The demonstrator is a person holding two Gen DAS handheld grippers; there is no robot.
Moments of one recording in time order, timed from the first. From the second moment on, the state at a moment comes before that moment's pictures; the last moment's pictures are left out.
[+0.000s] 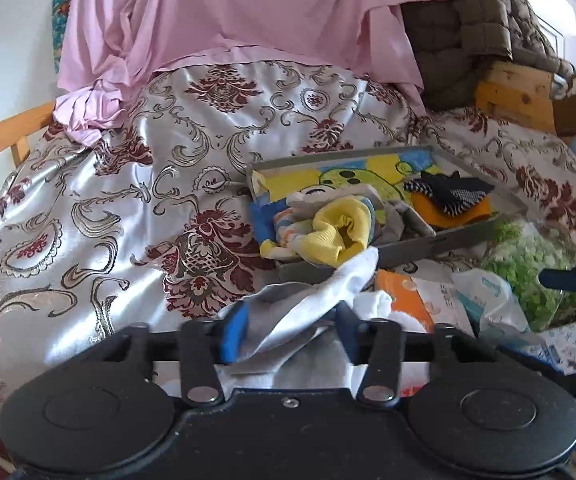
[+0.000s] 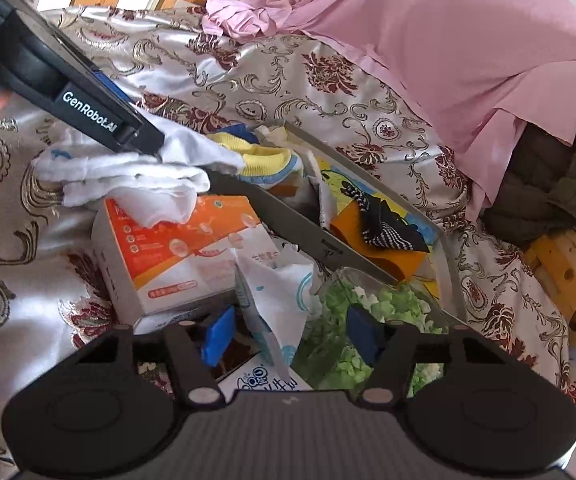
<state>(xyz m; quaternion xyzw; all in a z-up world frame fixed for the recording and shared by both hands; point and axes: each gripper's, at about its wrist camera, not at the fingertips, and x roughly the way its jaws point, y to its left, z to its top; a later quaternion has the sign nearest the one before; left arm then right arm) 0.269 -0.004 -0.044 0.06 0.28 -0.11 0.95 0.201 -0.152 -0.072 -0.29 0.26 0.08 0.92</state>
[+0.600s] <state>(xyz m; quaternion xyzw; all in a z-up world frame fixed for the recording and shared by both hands) 0.241 -0.027 -0.038 0.07 0.28 -0.16 0.94 0.201 -0.151 -0.074 -0.30 0.26 0.08 0.92</state>
